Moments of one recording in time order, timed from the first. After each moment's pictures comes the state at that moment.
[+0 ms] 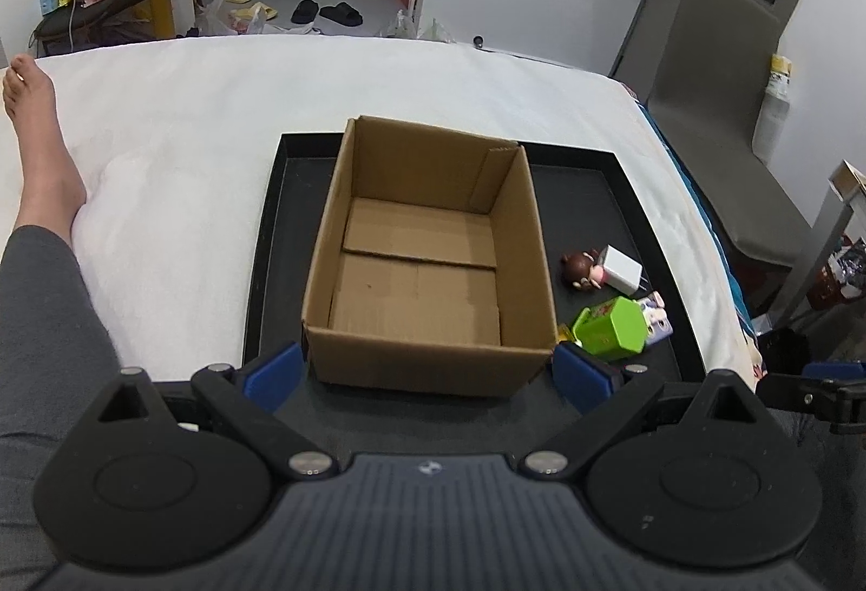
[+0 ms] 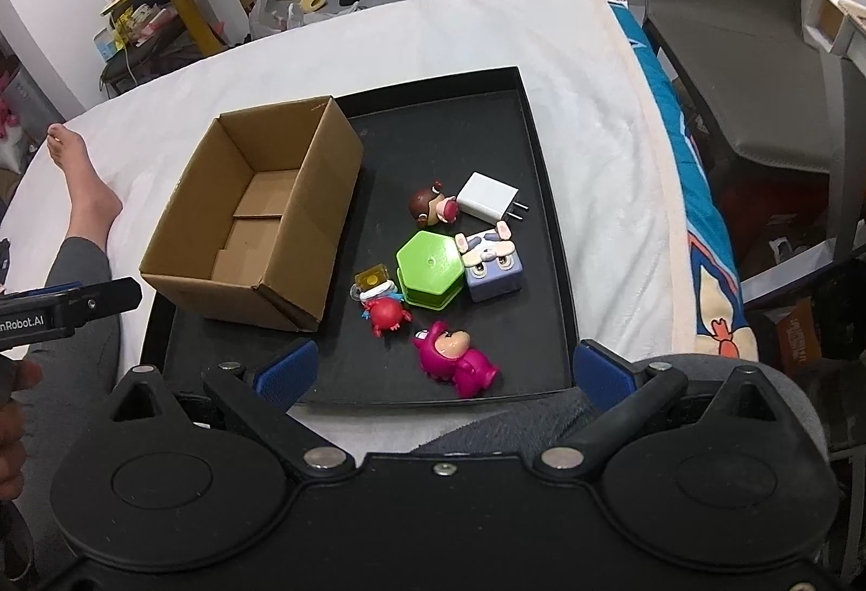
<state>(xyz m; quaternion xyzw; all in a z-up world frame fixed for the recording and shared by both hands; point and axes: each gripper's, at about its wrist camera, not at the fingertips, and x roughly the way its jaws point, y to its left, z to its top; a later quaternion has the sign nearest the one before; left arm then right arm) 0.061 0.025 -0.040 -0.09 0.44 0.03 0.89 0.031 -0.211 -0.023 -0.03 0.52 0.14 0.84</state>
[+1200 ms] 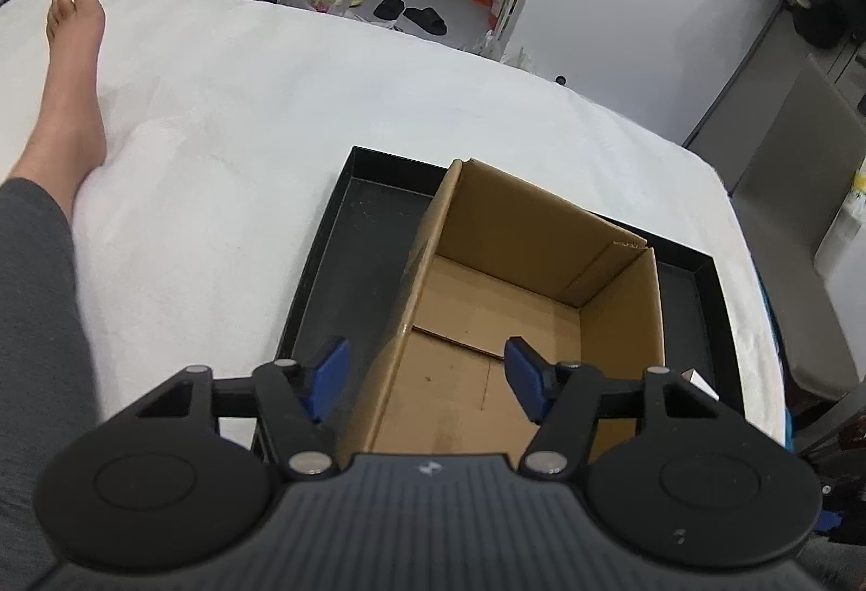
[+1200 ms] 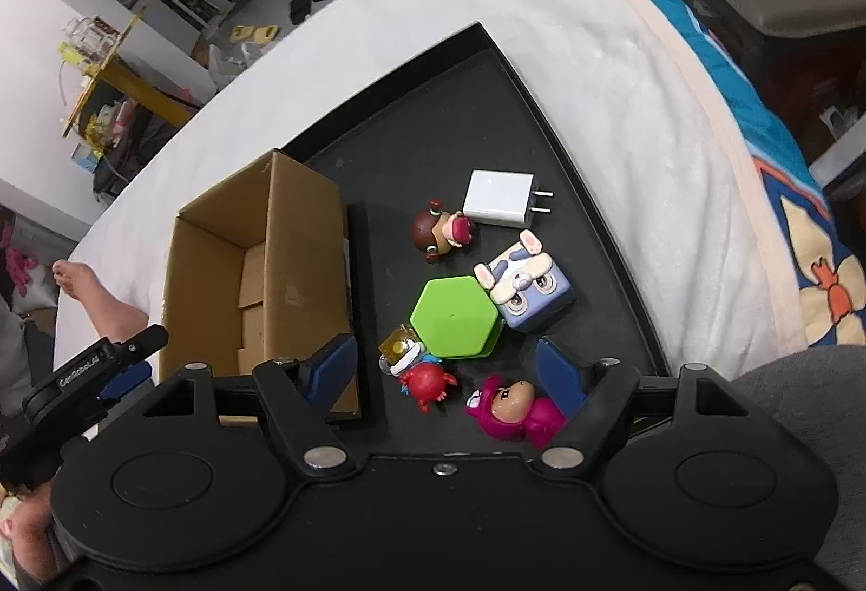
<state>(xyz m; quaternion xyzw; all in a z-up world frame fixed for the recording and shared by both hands) 0.126 0.084 -0.081 -0.19 0.42 0.11 0.88 0.101 -0.221 -0.073 0.14 0.57 0.10 0.81</state>
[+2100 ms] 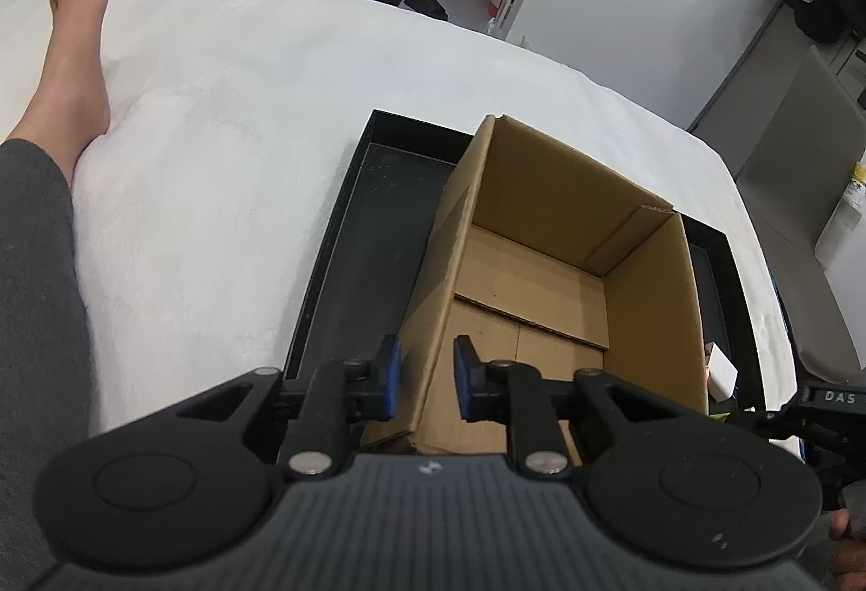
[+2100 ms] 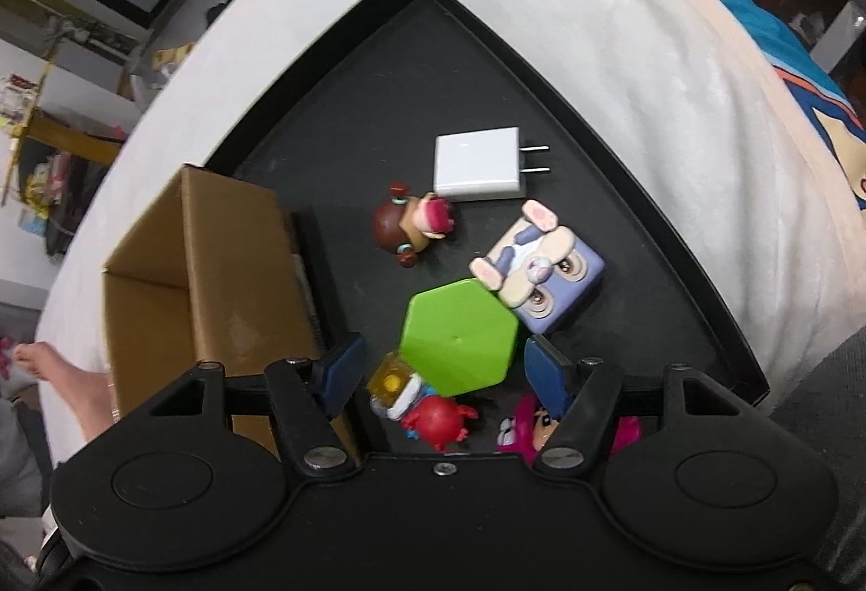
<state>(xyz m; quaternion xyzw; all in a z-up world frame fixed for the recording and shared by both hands) 0.113 0.094 -0.105 -0.20 0.43 0.10 0.88 0.132 -0.194 -0.129 0.19 0.60 0.01 0.78</state>
